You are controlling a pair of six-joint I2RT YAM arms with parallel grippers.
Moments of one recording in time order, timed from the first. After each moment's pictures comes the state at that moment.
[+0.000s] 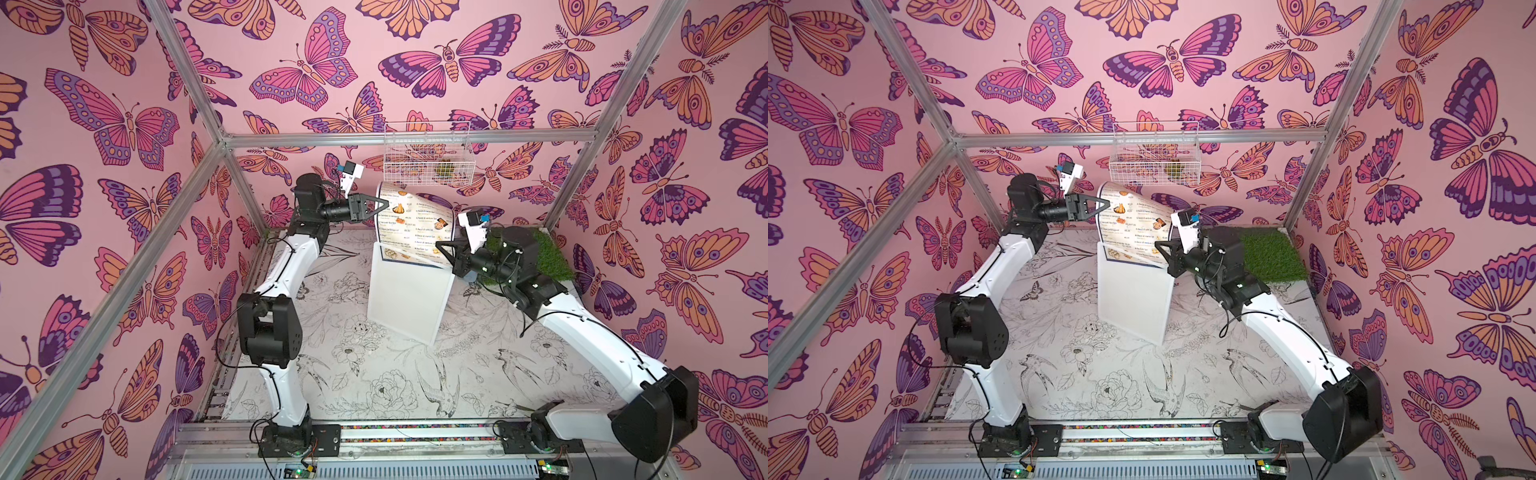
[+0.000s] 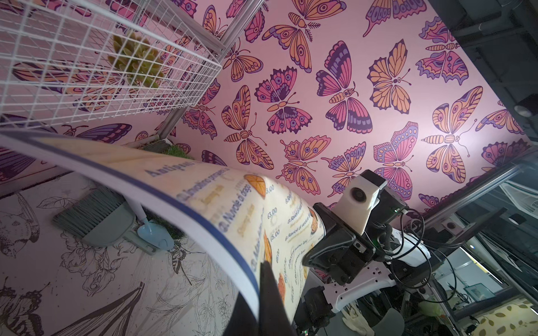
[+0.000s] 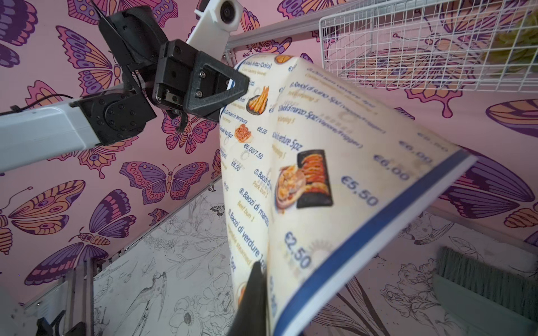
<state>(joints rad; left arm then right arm) -0.13 1.93 1.80 0.18 1.30 -0.76 0.46 1.32 1.16 0.00 -0.43 0.20</state>
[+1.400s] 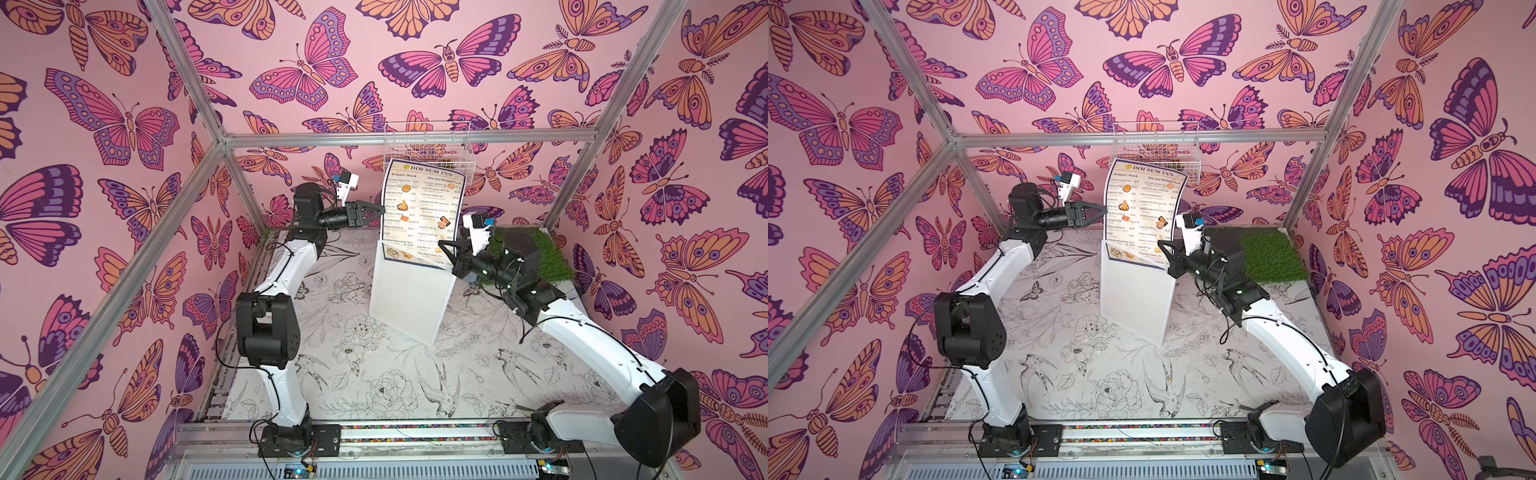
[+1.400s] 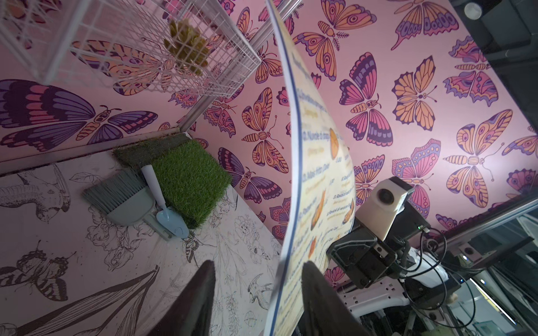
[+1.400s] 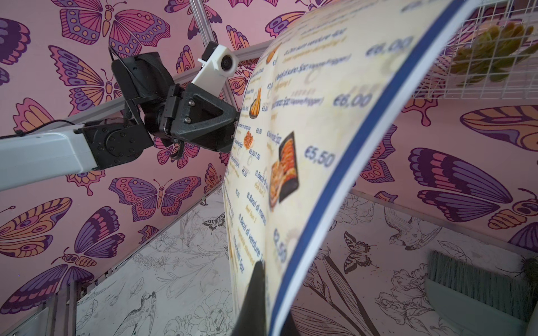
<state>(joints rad) -0.12 1.91 1.68 0.18 1.24 -0.74 0.47 1.30 1.08 0.13 -0.37 0.23</state>
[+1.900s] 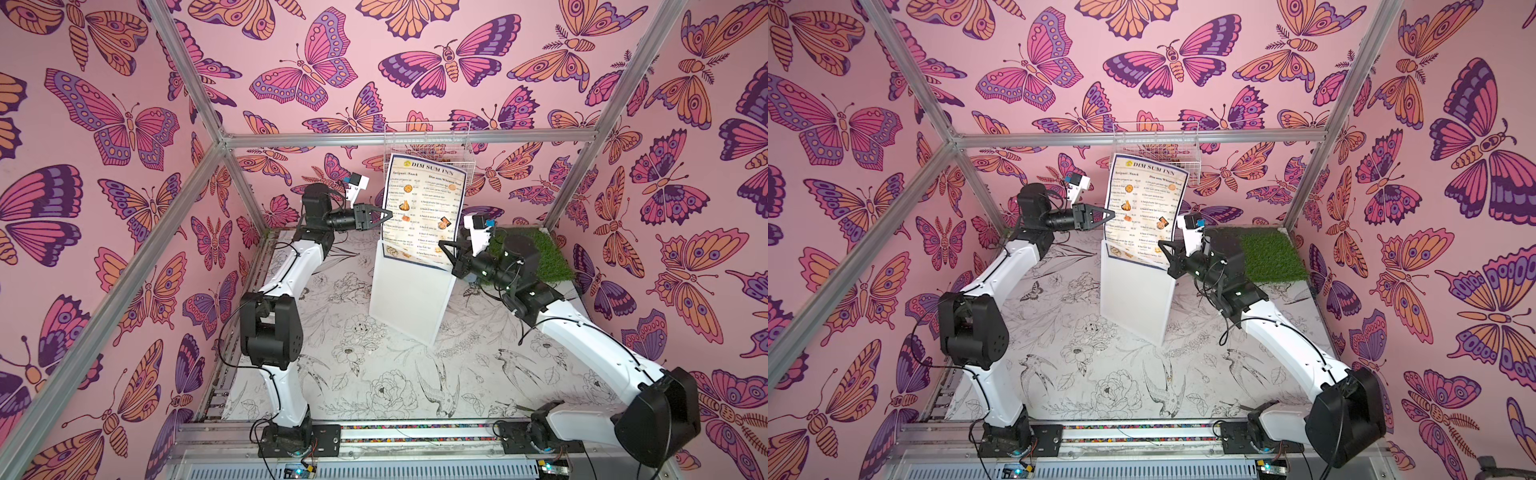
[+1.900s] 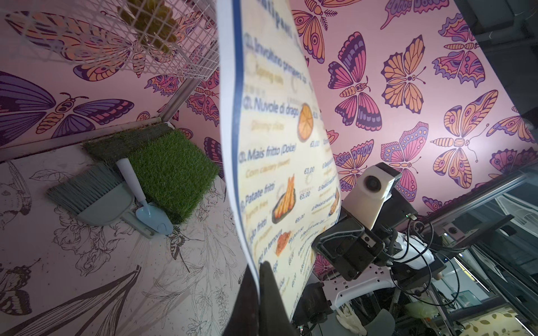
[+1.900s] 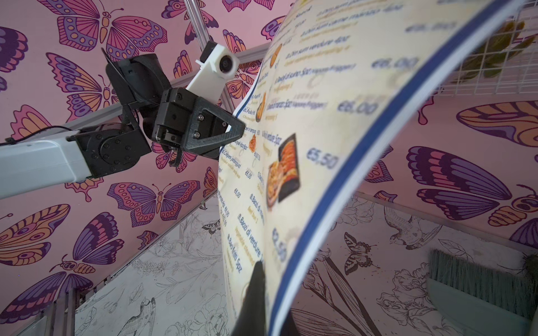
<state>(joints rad) -0.15 1.91 1.69 0.18 1.28 -0.74 0.47 1.30 1.05 0.16 -0.36 0.25</state>
